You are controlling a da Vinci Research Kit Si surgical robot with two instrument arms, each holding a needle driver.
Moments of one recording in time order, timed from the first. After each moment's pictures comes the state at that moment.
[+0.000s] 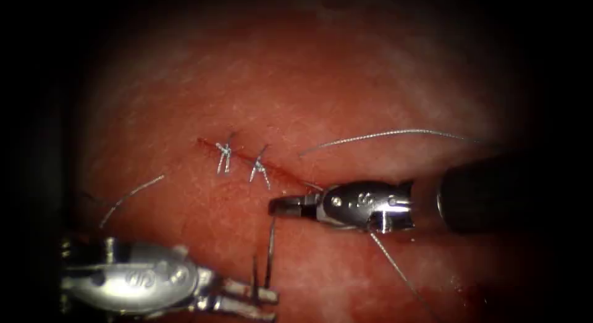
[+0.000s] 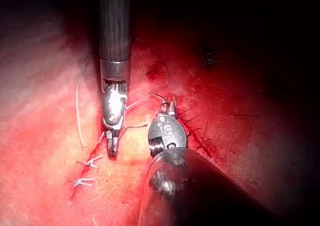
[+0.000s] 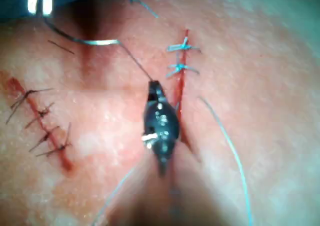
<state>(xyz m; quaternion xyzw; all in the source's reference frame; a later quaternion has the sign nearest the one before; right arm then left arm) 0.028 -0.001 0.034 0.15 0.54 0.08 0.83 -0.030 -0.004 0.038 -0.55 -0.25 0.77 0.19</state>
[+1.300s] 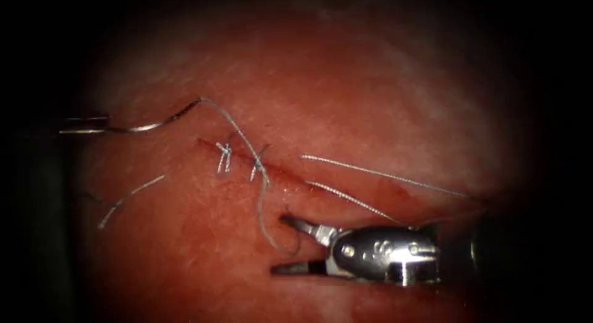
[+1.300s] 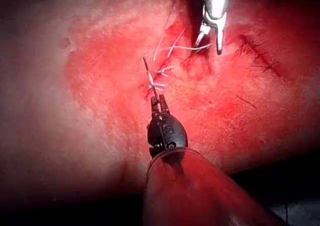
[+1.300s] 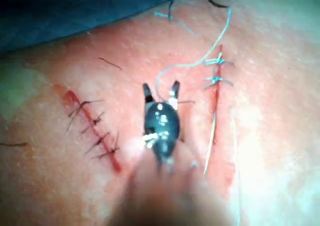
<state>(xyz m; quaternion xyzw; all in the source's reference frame) 0.028 -0.004 0.024 0.09 0.55 0.11 0.82 -0.008 0.007 0.050 -0.47 -0.08 0.81 0.33</state>
